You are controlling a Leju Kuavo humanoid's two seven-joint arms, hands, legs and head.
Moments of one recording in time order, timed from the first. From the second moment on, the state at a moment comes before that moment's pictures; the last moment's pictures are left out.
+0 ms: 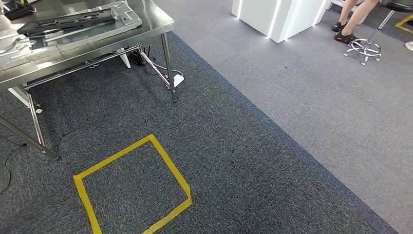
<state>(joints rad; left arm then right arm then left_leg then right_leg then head) -0.06 -0.23 1.04 -0.21 -1.29 0.32 -0.09 -0.02 0.22 -0.71 -0.23 0.73 -0.57 -0.06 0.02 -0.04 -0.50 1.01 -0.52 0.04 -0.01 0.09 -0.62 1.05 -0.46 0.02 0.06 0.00</state>
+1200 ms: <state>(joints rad) -0.06 -0.23 1.04 -0.21 -1.29 0.34 -0.09 -0.02 0.21 -0.71 -0.23 0.76 -0.50 -0.09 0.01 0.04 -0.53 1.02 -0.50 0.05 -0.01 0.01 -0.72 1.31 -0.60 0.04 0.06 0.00</state>
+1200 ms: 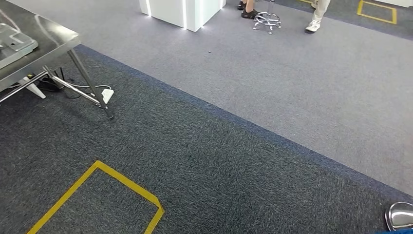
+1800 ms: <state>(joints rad) -0.06 -0.24 1.04 -0.21 -1.29 0.34 -0.08 -0.02 0.20 -0.71 -0.23 0.78 -0.51 -0.08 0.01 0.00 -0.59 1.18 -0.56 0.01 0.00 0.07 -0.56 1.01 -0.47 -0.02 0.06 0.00</state>
